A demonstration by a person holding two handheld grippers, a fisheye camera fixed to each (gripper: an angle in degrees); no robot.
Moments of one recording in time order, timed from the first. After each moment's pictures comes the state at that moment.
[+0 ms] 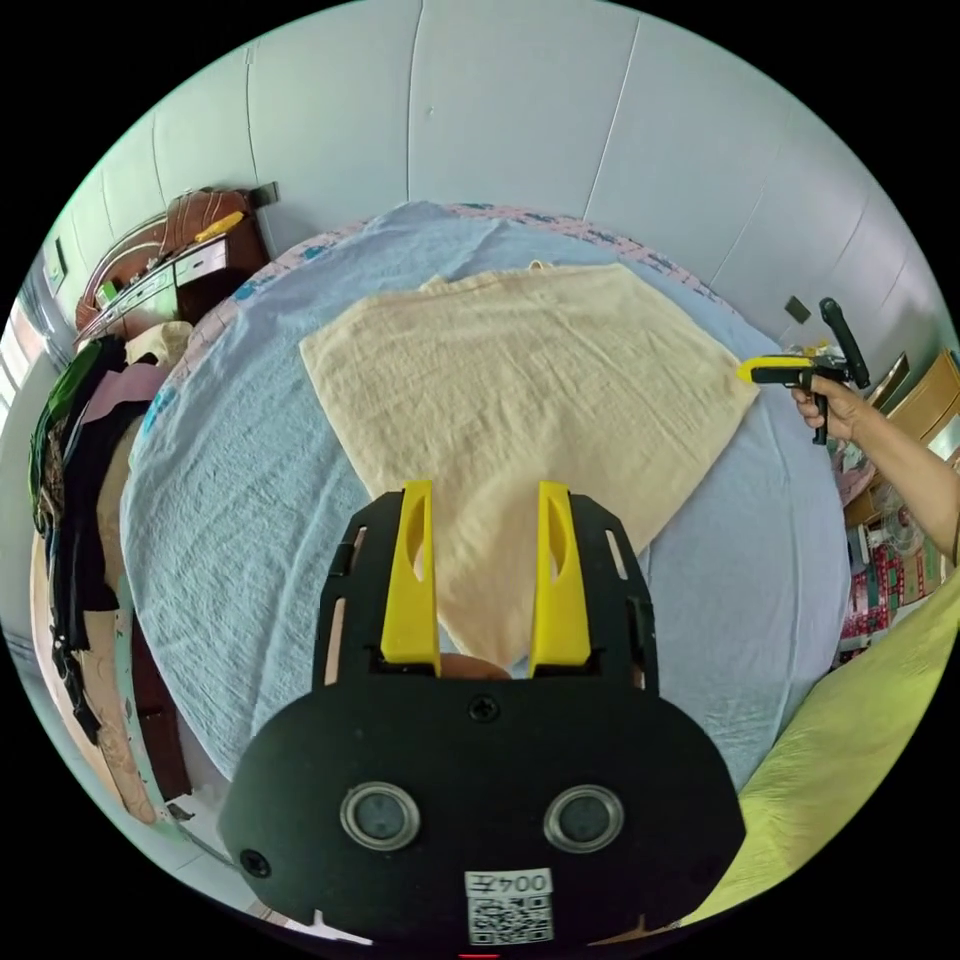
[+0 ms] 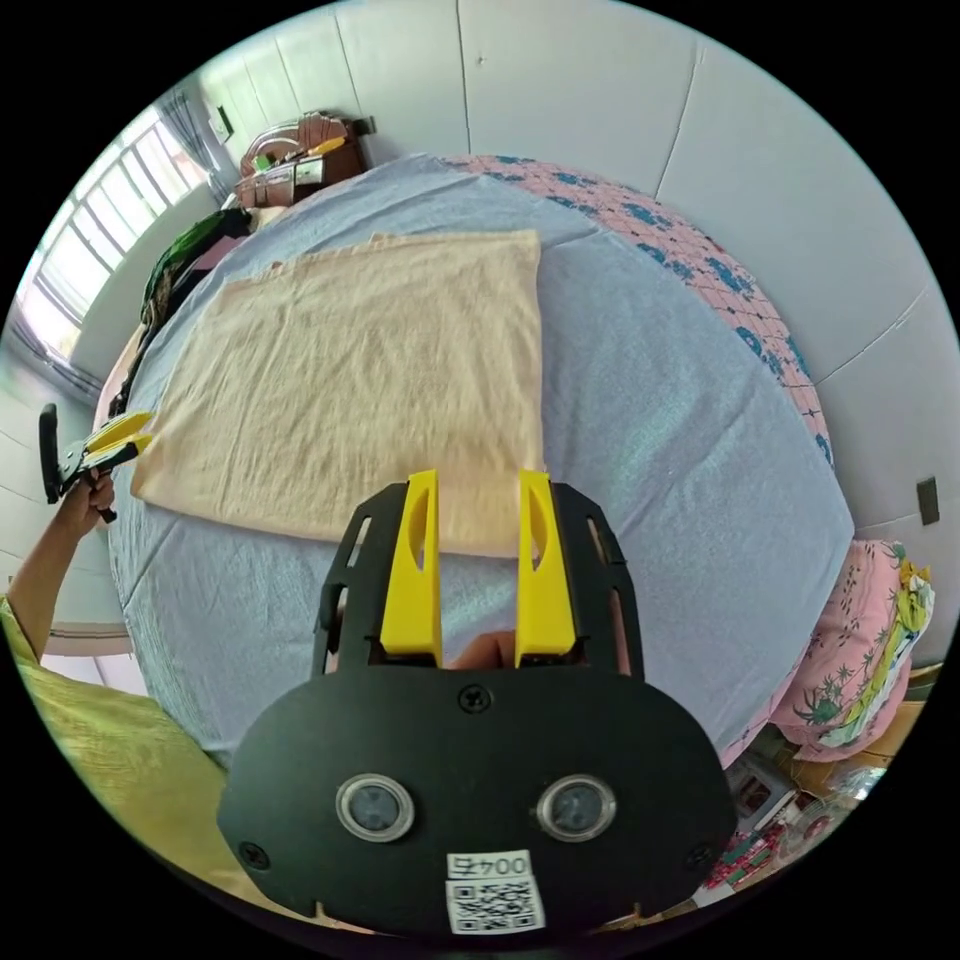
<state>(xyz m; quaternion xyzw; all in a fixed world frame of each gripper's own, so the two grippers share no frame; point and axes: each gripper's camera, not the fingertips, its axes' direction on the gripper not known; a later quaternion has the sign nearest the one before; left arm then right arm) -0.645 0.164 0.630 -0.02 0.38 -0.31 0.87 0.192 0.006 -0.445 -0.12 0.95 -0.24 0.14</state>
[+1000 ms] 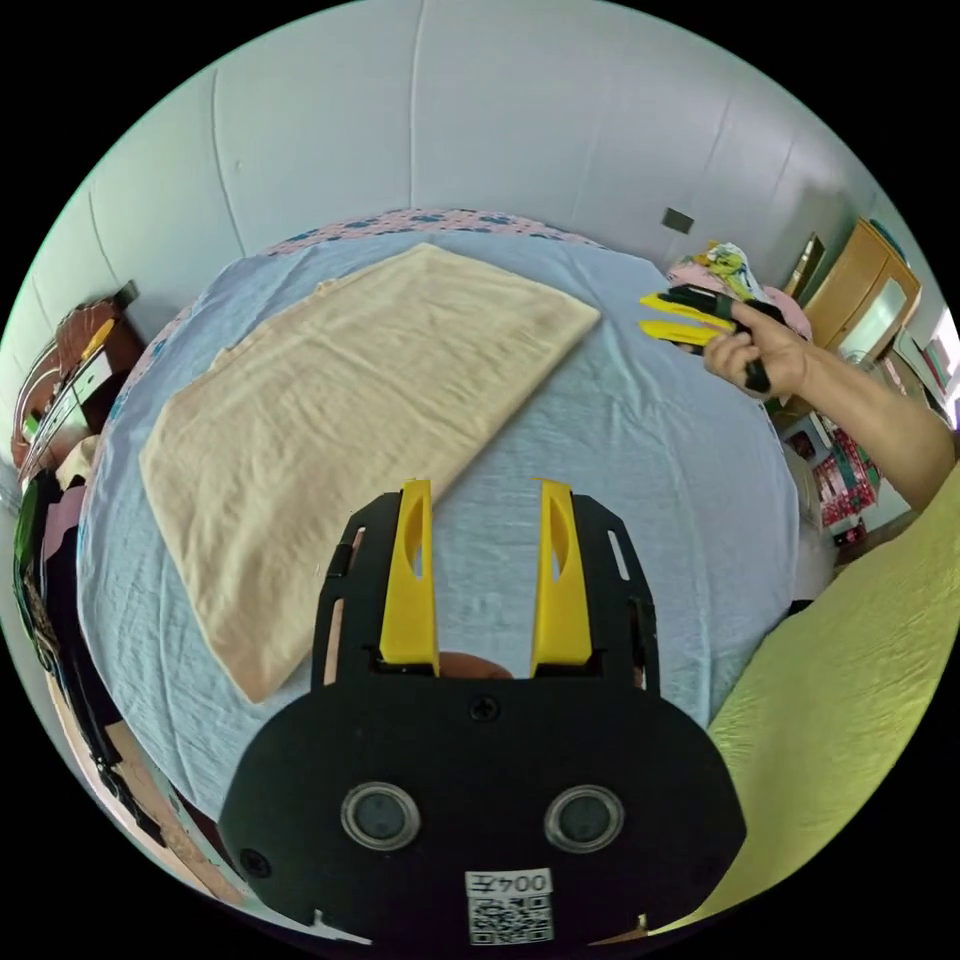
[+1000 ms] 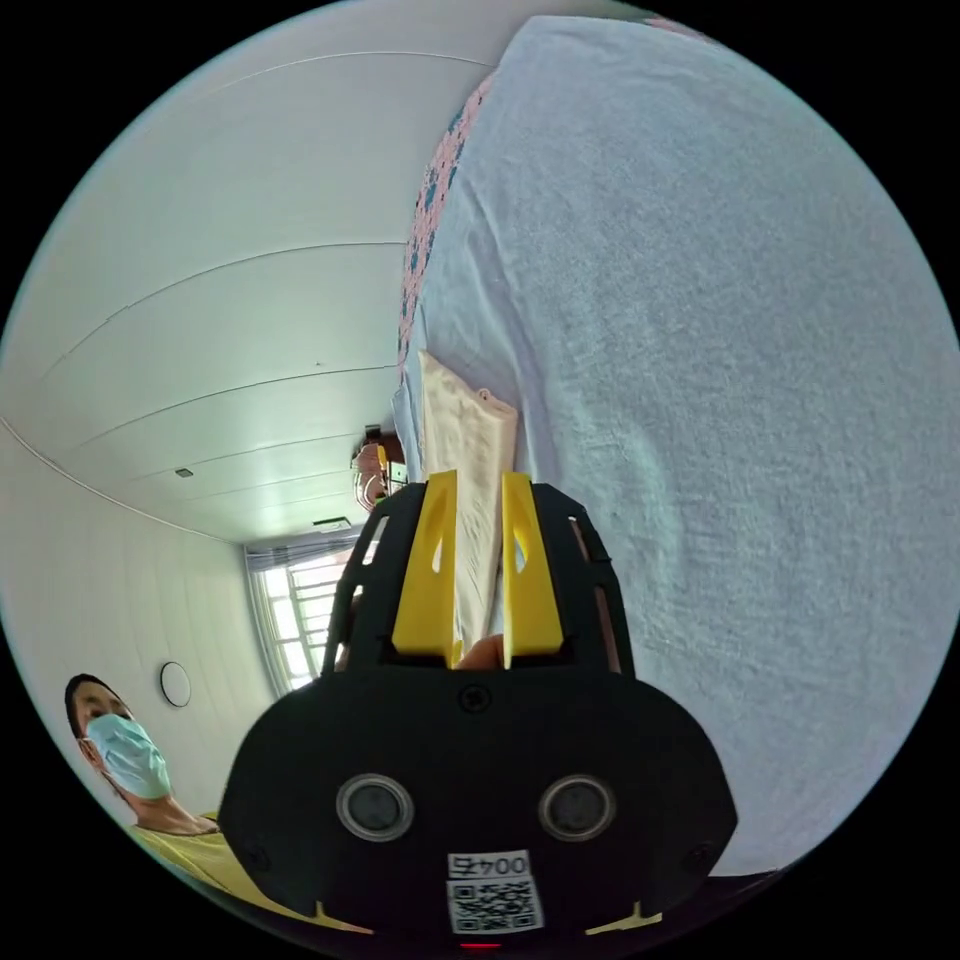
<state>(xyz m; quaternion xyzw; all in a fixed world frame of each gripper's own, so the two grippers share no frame) -0.459 0.026 0.506 0.03 0.45 -0.16 0.88 0.038 0.063 -0.606 0.28 0.68 -0.20 0.65</state>
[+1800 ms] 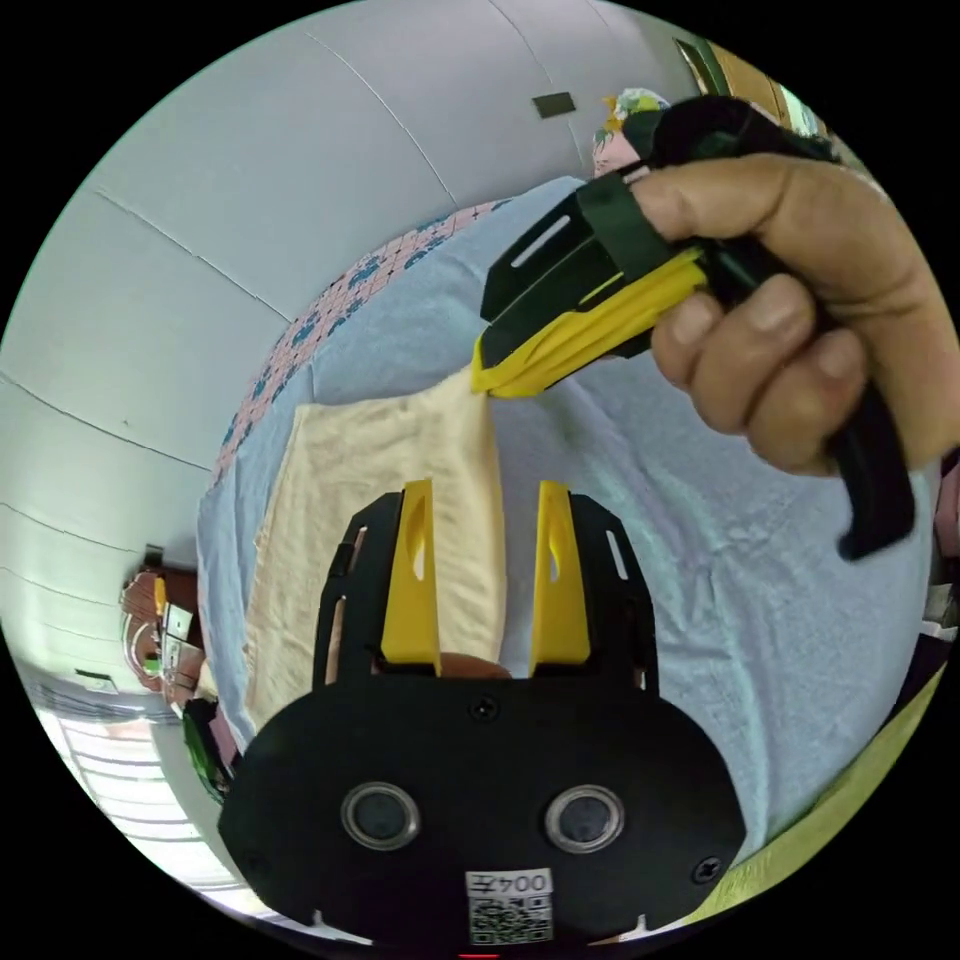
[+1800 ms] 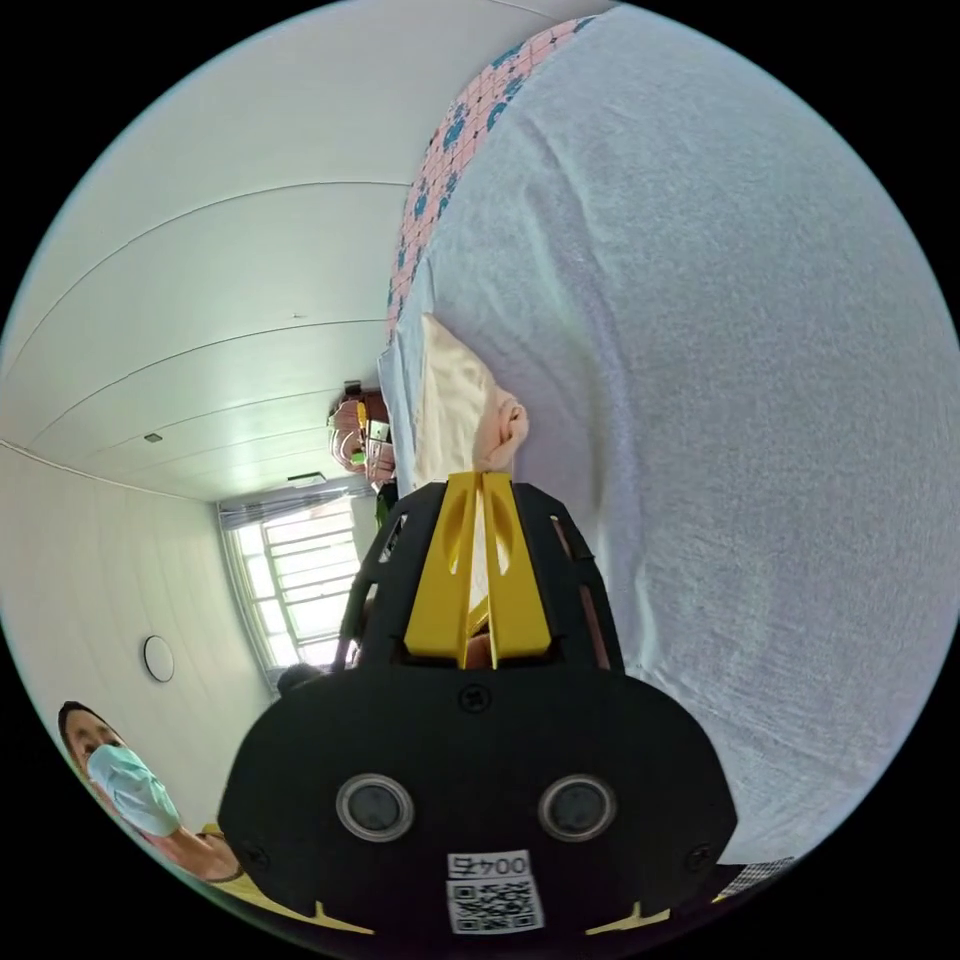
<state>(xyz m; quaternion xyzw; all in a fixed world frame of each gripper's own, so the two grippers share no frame) -0.293 -0.245 0.455 0.08 0.26 0.08 0.96 0.003 -0.051 -0.564 0.21 0.72 -0.14 0.64</state>
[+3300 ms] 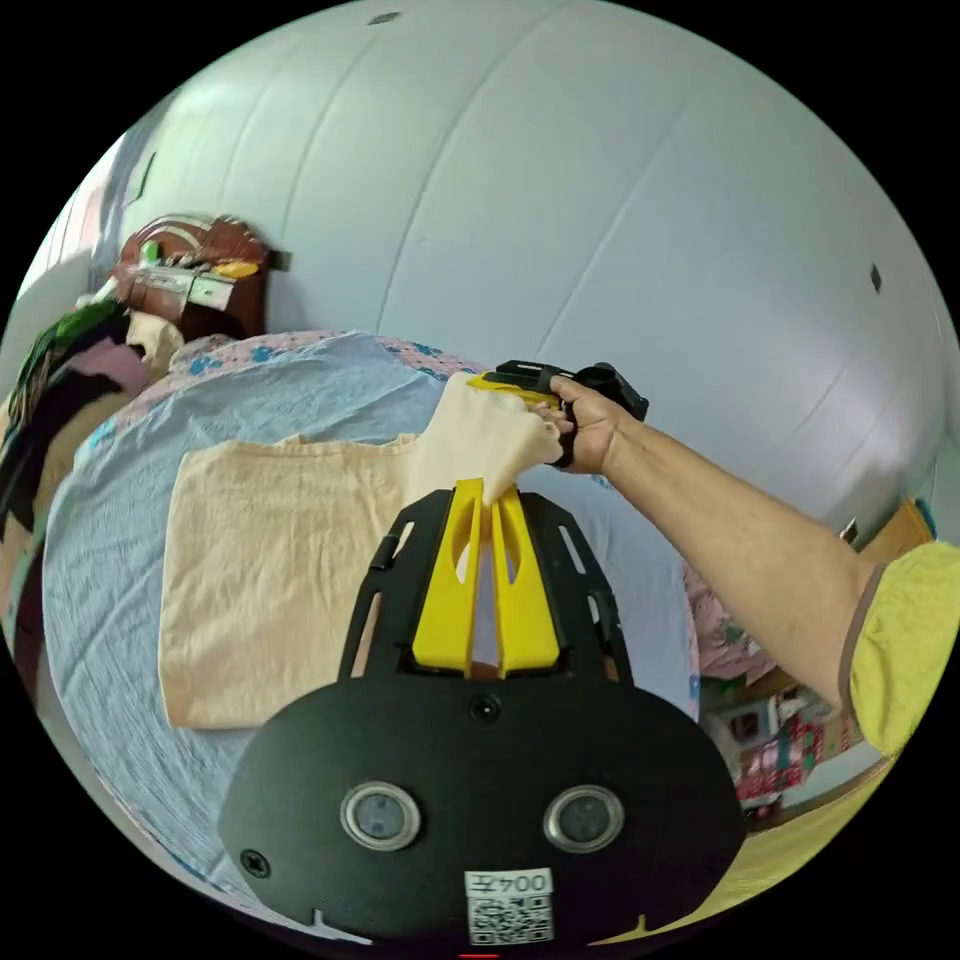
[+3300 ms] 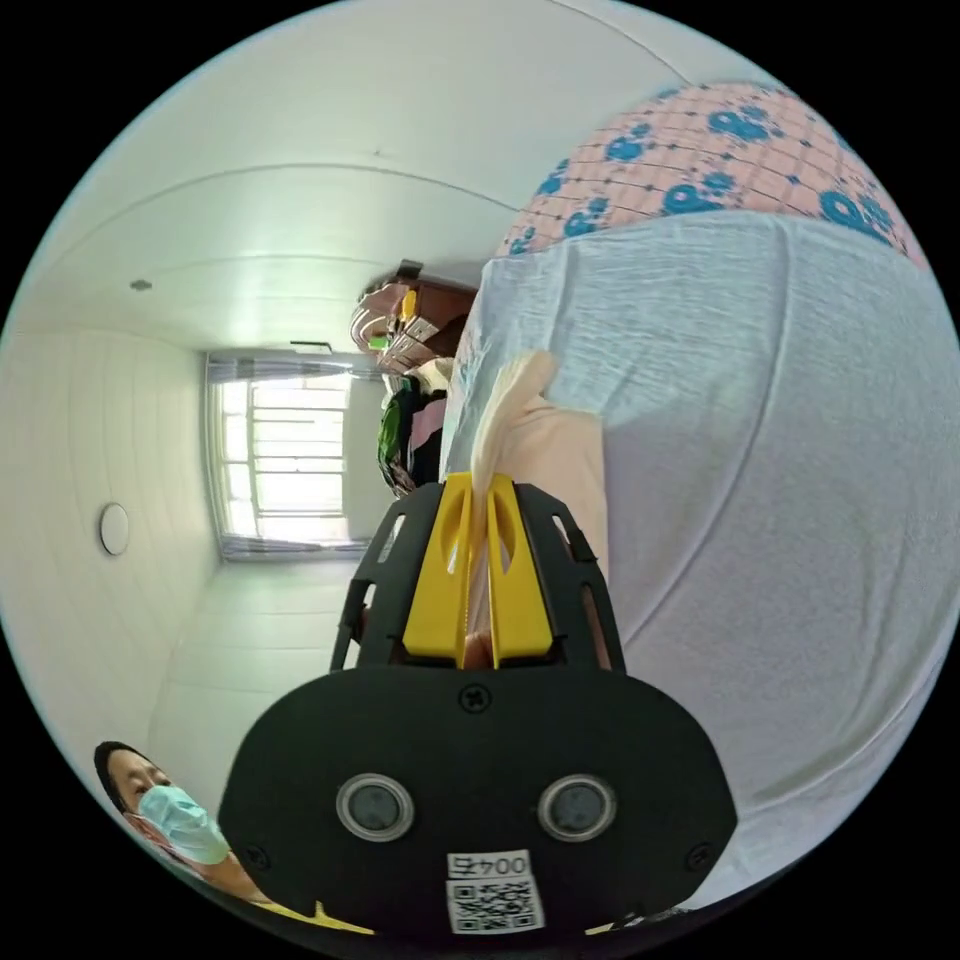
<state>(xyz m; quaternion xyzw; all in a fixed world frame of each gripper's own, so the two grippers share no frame) -0.561 0.078 0.513 0.10 0.40 -0.53 0.74 0.239 -0.263 -0.227 -0.02 0.79 -0.14 0.59</state>
